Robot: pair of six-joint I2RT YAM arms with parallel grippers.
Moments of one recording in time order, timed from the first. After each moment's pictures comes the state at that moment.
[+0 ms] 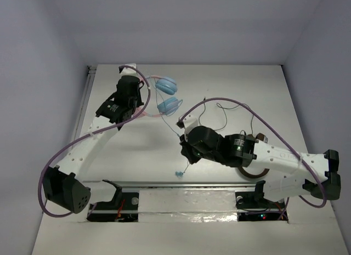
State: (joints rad) left arm -0.43 1.27 1.24 -0.51 -0.43 -0.29; right arm 1.26 1.26 1.20 -0.65 0.28 0.47
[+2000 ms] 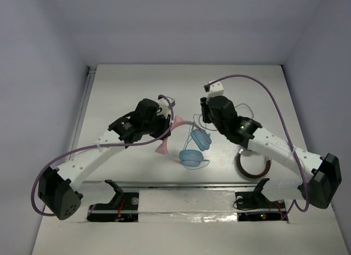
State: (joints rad) left arm -0.69 1.18 0.99 -0.57 0.14 -0.23; right arm 0.84 1.30 1.11 -0.27 0.55 0.18
